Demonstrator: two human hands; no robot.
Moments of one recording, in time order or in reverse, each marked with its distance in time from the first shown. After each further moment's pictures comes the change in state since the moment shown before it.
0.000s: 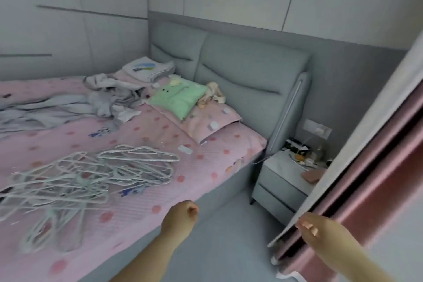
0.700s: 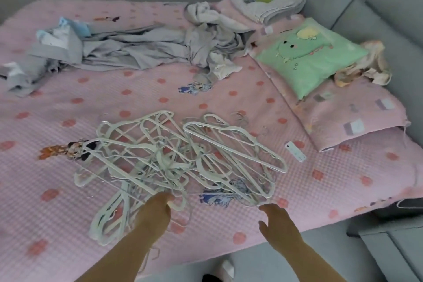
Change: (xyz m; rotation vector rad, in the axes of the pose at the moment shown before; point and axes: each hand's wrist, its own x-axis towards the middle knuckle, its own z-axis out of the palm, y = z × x) left_hand 0.199 -0.288 -0.157 0.172 0.155 -0.547; right_hand 0.326 -0.292 0.283 -0.171 -0.535 -0.381
